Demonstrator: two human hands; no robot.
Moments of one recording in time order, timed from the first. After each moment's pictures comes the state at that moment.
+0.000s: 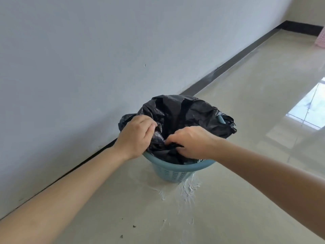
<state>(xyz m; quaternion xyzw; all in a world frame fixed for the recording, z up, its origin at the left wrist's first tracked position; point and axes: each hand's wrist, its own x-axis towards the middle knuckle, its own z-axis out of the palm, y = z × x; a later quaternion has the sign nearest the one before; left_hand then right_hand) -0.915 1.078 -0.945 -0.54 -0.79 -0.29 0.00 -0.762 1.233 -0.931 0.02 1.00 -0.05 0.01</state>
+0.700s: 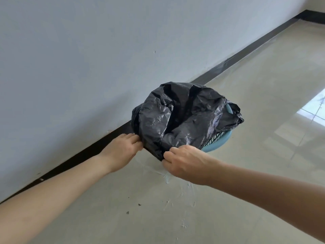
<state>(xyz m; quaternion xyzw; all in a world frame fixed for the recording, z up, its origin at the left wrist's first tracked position) -0.923 0.987 -1.002 -0.68 -0.73 -0.03 0.11 -0.714 1.146 -0.947 -0.18 0.98 0.10 -0.01</state>
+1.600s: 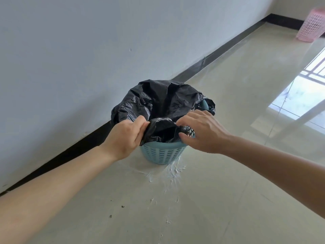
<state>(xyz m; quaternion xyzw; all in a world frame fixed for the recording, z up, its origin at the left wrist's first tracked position) -0.874 1.053 -0.957 -0.62 -0.73 -0.29 0.05 -0.682 1.238 -0.928 0.11 0.98 -0.09 -0.13</state>
